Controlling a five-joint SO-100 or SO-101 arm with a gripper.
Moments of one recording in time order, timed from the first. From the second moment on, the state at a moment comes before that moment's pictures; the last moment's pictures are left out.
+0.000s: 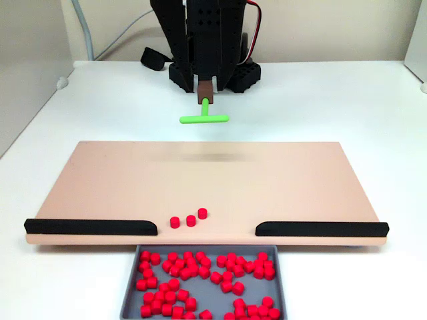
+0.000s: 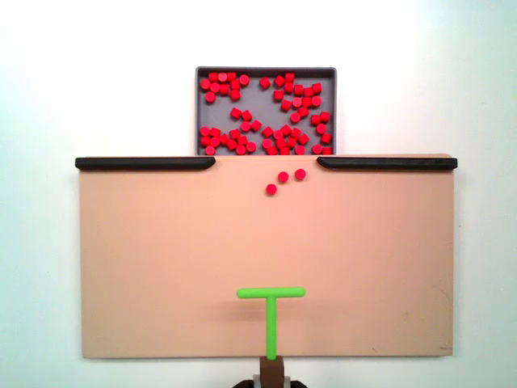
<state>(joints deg) 3.3 112.9 114.5 80.8 -91.8</state>
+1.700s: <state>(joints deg) 2.5 113.3 115.2 80.6 -89.3</state>
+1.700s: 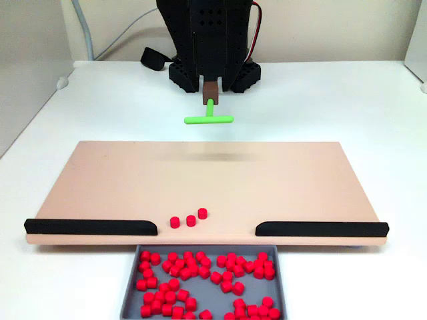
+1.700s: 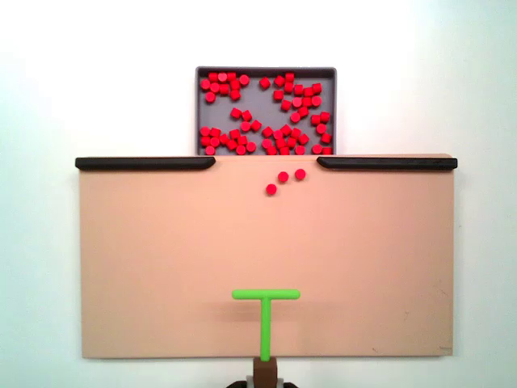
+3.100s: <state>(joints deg) 7.6 98.2 115.2 64.4 -96.3</state>
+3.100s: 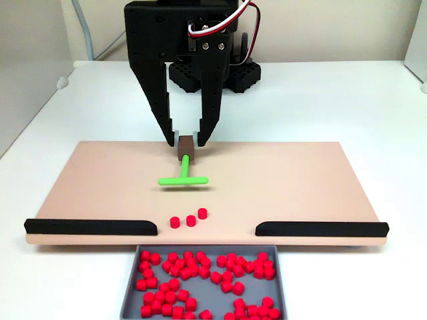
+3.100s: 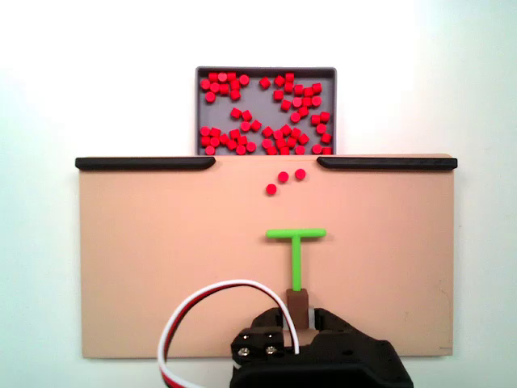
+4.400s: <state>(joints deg) 6.2 86.4 106.5 61.8 -96.2</state>
